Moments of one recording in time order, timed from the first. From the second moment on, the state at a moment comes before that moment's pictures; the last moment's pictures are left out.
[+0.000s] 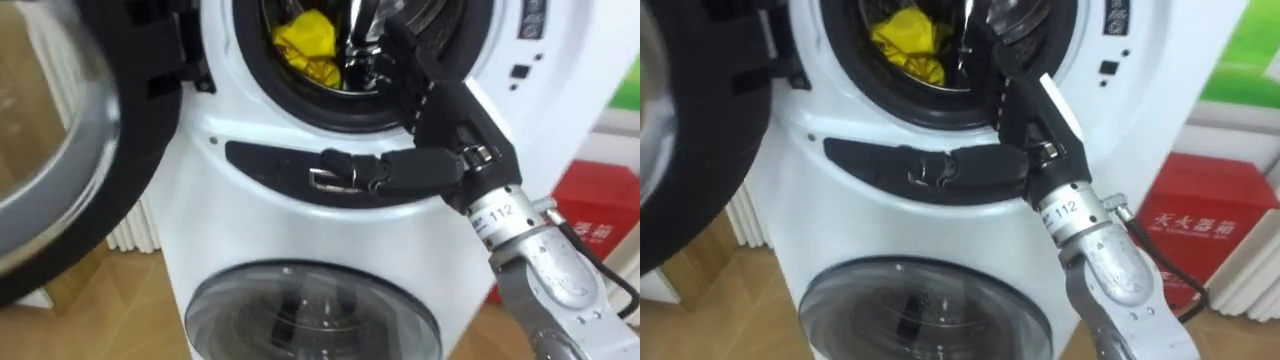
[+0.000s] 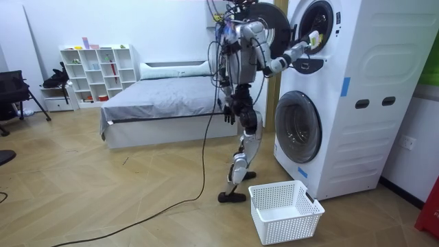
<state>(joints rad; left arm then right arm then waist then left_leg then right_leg) 0.23 0.22 0.02 1.09 0.27 0.10 0.22 -0.28 -0.31 0.13 -0.21 0.36 0.04 0.05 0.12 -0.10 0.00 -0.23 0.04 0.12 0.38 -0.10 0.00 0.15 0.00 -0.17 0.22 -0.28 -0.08</state>
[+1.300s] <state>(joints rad) 0.22 0.19 0.00 1.06 0.32 0.13 0.20 -0.15 -0.33 0.13 -0.31 0.29 0.07 0.05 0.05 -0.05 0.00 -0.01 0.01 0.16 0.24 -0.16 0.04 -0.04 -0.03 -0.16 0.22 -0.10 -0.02</state>
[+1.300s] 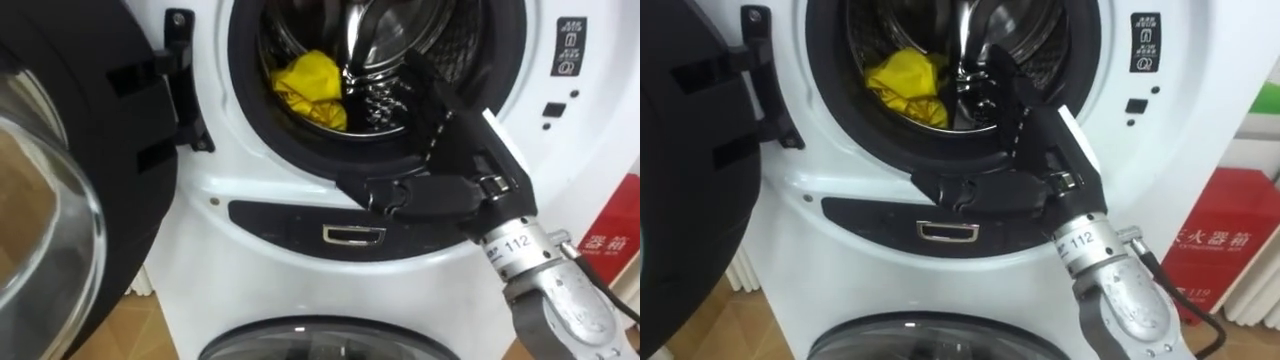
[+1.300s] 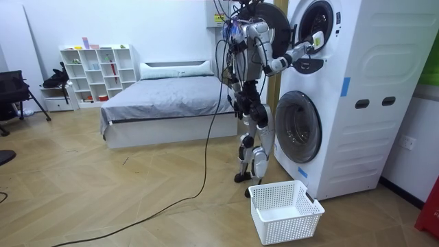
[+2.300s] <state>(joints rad) 0.20 0.22 0.00 1.08 0.32 0.13 0.22 -0.30 -0.31 0.22 -0.47 0.12 0.09 0.07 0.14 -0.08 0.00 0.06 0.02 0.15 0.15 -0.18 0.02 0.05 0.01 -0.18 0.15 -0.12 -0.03</state>
